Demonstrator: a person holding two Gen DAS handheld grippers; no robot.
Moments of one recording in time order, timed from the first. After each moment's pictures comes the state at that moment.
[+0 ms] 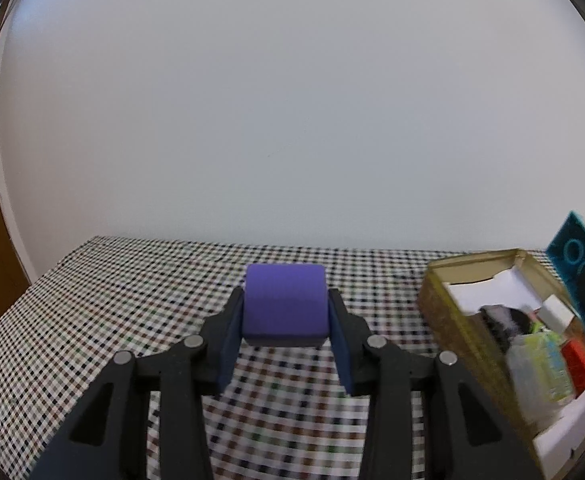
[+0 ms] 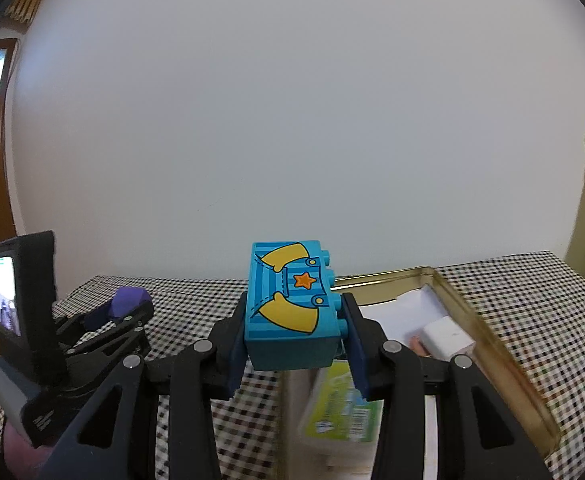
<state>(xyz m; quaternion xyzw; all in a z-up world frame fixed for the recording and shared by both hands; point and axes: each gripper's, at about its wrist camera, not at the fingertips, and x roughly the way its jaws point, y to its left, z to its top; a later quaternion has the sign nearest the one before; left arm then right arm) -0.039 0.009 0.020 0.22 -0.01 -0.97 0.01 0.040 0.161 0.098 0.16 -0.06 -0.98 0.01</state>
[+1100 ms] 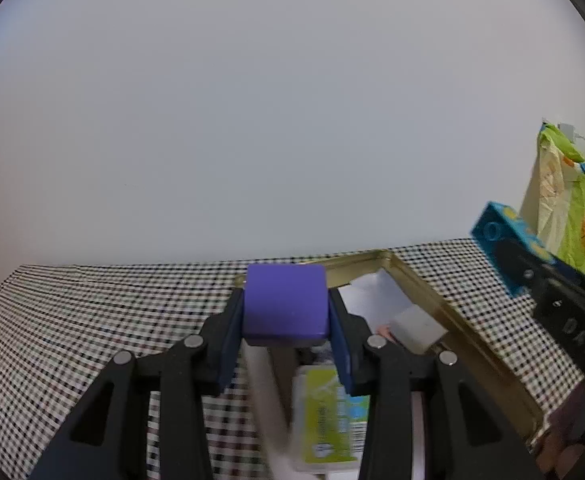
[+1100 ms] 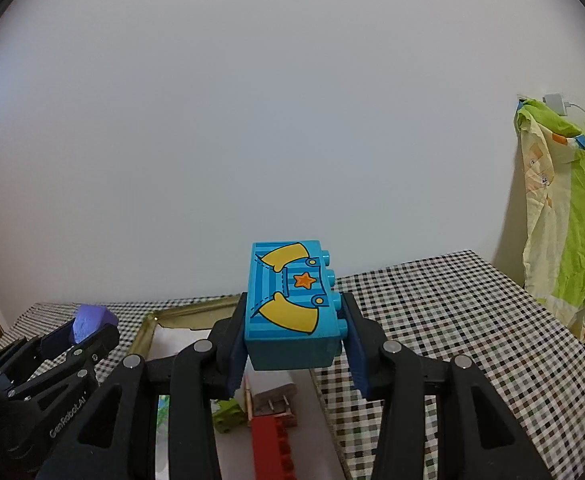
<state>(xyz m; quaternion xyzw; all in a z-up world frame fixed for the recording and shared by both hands) -0.025 0.157 0.038 0.23 -0.03 -0.97 -0.11 0.052 0.249 0.101 0.16 -0.09 -0.98 -0.09</state>
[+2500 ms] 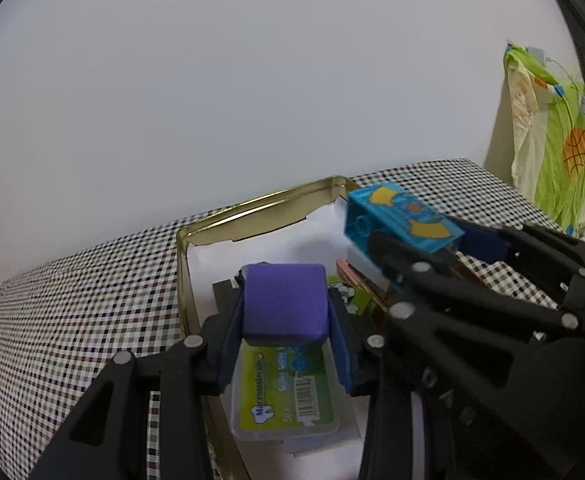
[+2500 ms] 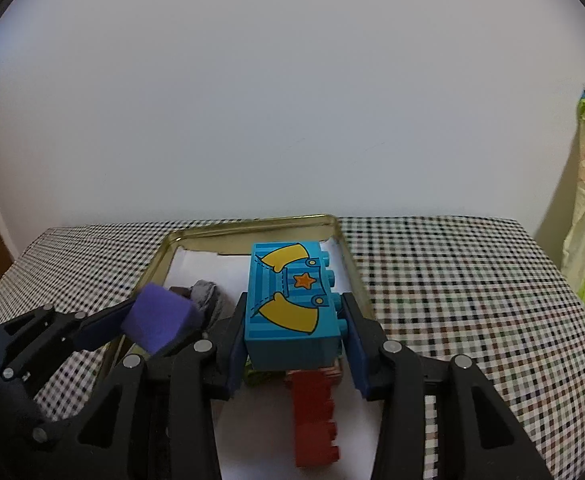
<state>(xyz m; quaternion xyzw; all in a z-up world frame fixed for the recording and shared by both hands) -0.018 0.188 0.010 0.31 -0.12 -0.93 -0.16 0.009 0.235 0.076 0.29 -0.04 -0.96 -0.03</state>
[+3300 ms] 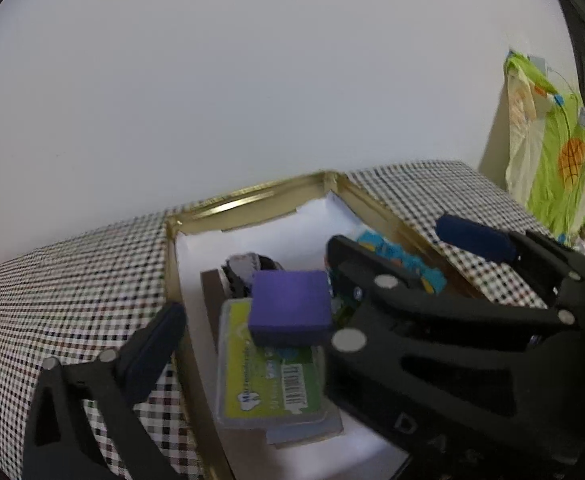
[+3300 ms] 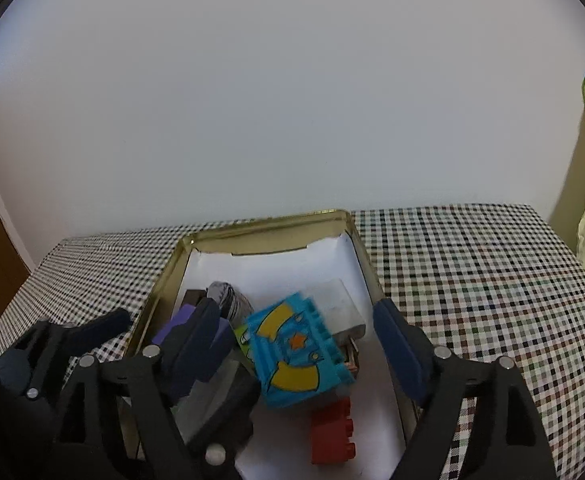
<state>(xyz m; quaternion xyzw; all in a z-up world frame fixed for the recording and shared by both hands) -0.012 0.186 0.011 0.32 -0.09 -0.93 -0.17 0.014 0.238 0.077 0.28 -0.08 -0.96 -0.01</state>
